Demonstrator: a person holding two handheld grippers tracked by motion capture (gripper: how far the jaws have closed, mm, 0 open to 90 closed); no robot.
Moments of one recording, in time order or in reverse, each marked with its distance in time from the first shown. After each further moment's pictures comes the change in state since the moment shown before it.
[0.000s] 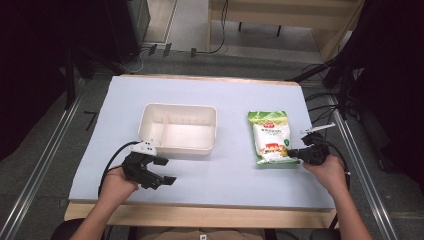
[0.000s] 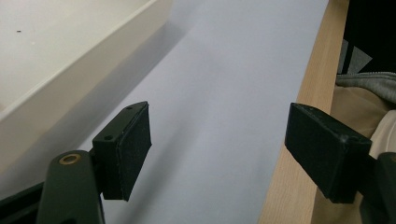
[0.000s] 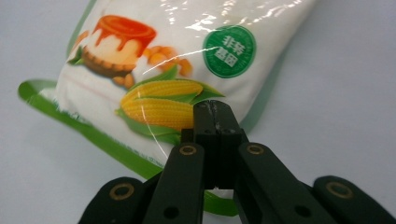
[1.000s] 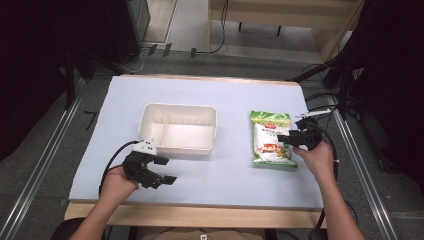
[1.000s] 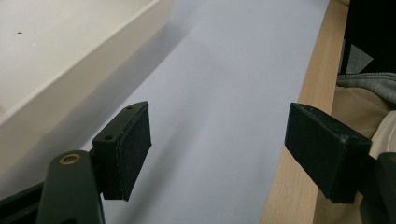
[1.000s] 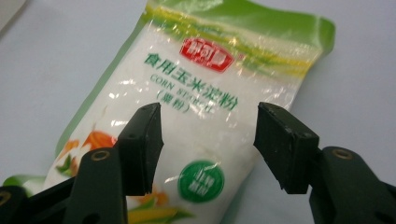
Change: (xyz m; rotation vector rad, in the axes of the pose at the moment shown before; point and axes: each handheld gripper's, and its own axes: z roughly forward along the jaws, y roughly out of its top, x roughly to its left) left arm 0.001 0.001 0.001 0.003 -0.002 0.007; right arm 0.007 0.045 0.003 -0.137 -0.084 0.008
